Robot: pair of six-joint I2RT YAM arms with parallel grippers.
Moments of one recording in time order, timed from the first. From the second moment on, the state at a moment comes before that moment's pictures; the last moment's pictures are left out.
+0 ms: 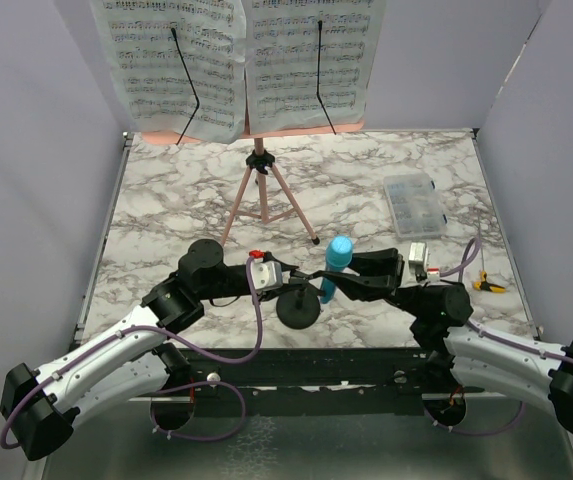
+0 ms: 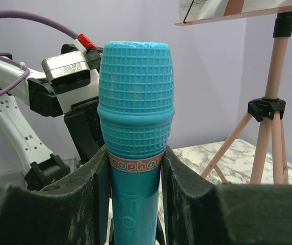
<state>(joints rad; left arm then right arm) -0.81 0.81 0.60 0.05 0.59 0.35 0.84 0.87 0.23 1.25 -0.36 0.22</state>
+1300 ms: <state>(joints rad) -0.81 0.76 0.57 0.04 0.55 0.35 0.95 1.03 0.22 1.40 -0.18 0.16</state>
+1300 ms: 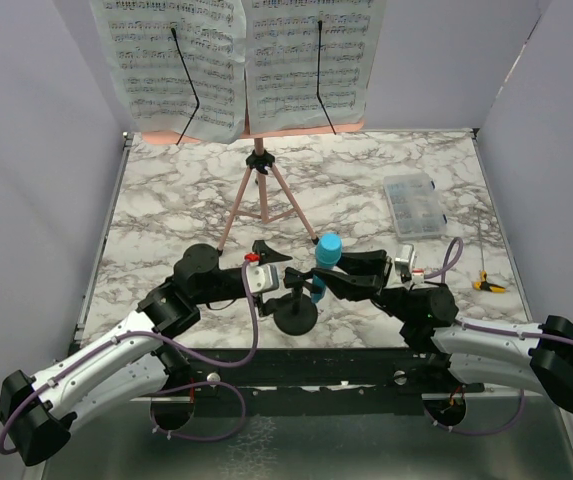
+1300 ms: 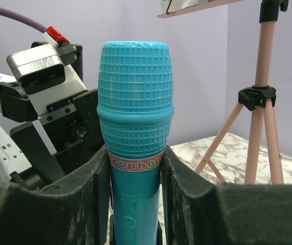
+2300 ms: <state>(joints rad) -0.81 0.71 0.53 0.04 0.50 0.29 0.96 1.01 0.22 1.30 -0.13 0.21</state>
